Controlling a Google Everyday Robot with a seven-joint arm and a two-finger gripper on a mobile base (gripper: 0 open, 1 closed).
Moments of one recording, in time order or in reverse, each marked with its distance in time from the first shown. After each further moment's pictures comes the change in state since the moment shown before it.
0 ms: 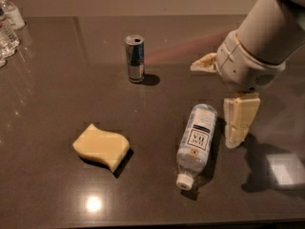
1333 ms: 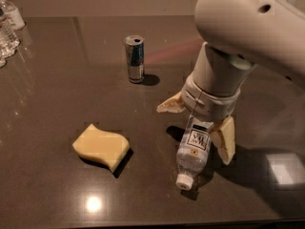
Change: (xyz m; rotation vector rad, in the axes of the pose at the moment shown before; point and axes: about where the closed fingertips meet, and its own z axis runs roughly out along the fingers) arm -0.025 0.028 0.072 -0.199 0.029 -0.537
